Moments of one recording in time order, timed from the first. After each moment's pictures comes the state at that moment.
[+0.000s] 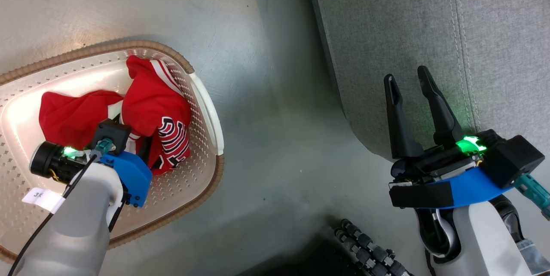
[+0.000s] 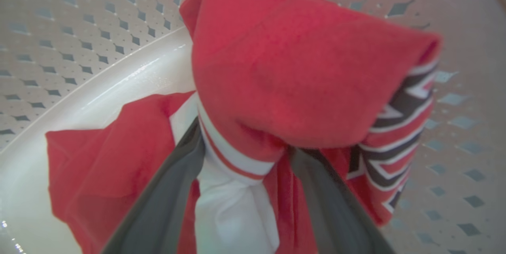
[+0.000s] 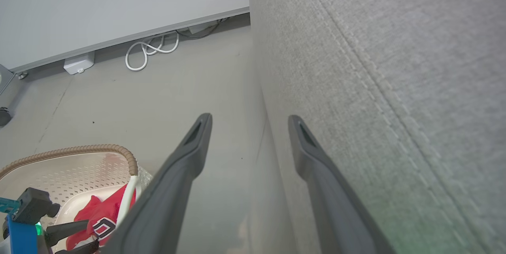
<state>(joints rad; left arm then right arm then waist) -0.73 0.31 -0.60 1.10 -0.29 -0.12 -0.26 -0.30 -0.05 0.16 0.03 0.34 0.13 -0.26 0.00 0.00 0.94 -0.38</state>
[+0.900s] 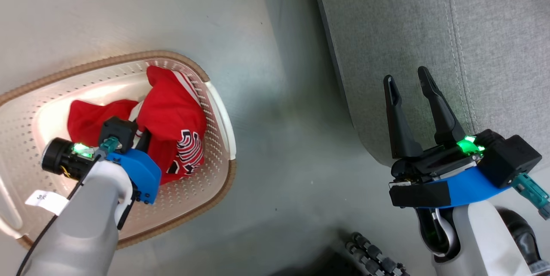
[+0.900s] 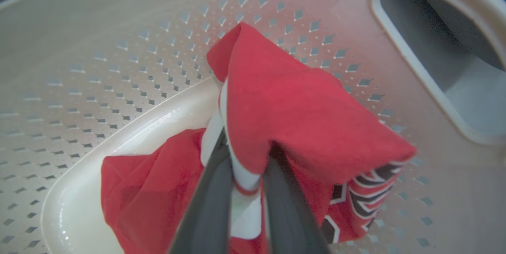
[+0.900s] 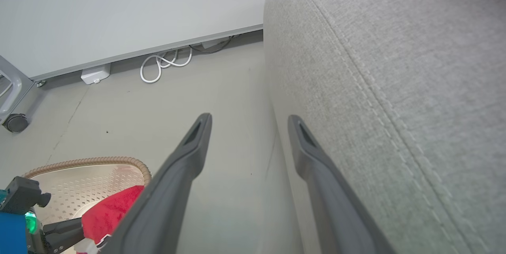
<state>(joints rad) -0.71 0.30 -0.59 1.03 -0.31 -0.13 -0.26 -0.31 -0.05 0.15 0.04 0.31 0.13 -0.26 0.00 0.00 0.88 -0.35</state>
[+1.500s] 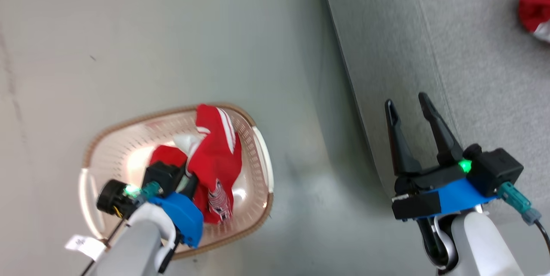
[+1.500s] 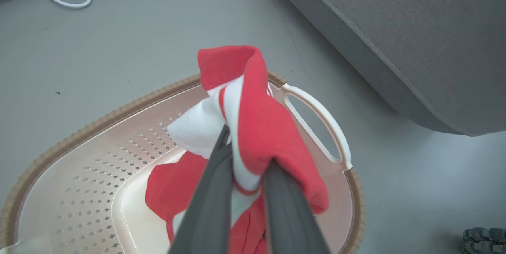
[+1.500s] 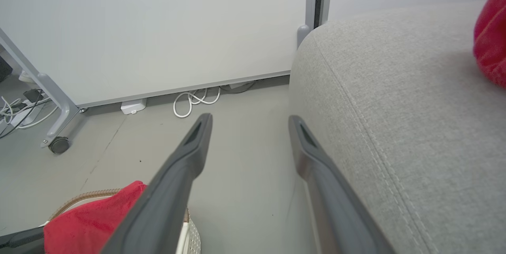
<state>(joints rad) -0.52 0.25 -0.63 0.84 -0.40 -0.13 -0.26 -0.27 -0.05 0.12 0.14 0.22 0.13 -0.26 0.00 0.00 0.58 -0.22</state>
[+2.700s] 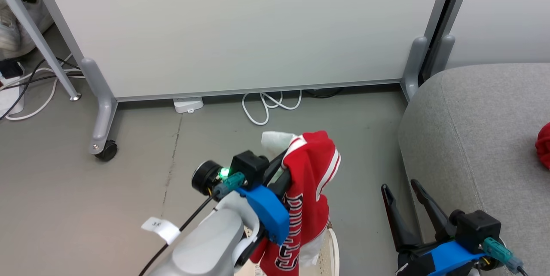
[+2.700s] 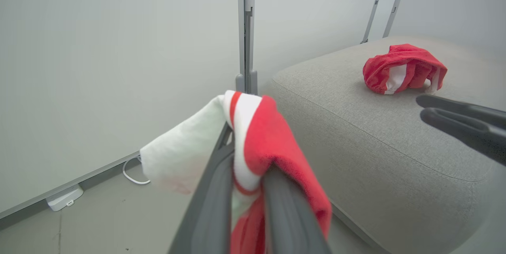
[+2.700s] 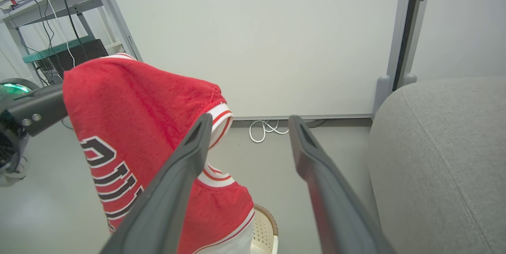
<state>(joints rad) -0.57 0.07 -0.87 0.72 -0.57 -0.13 -0.26 0.00 -0.05 0.10 0.13 0.22 0.13 -0.12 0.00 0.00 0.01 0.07</state>
